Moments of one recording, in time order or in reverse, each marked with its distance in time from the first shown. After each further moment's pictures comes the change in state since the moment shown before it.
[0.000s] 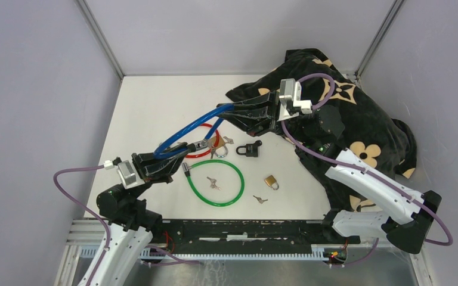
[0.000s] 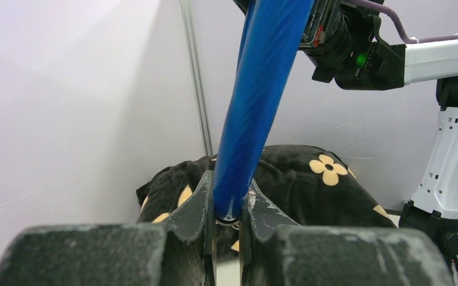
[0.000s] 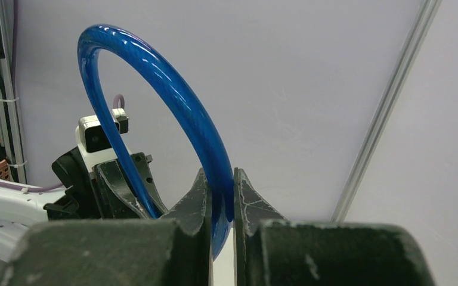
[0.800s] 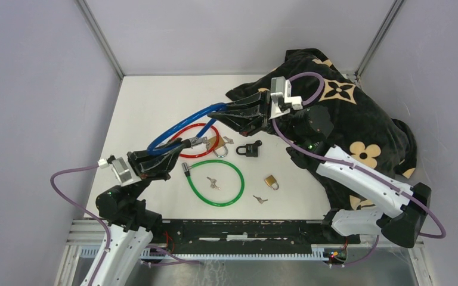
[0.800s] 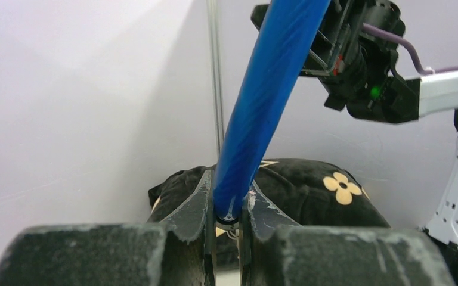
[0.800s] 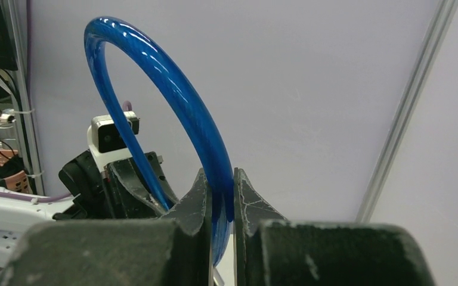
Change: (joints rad) left arm 0.018 -0.012 0.000 -0.002 -0.076 -0.031; right arm 0.010 0.053 -0.013 0.083 -0.003 0.058
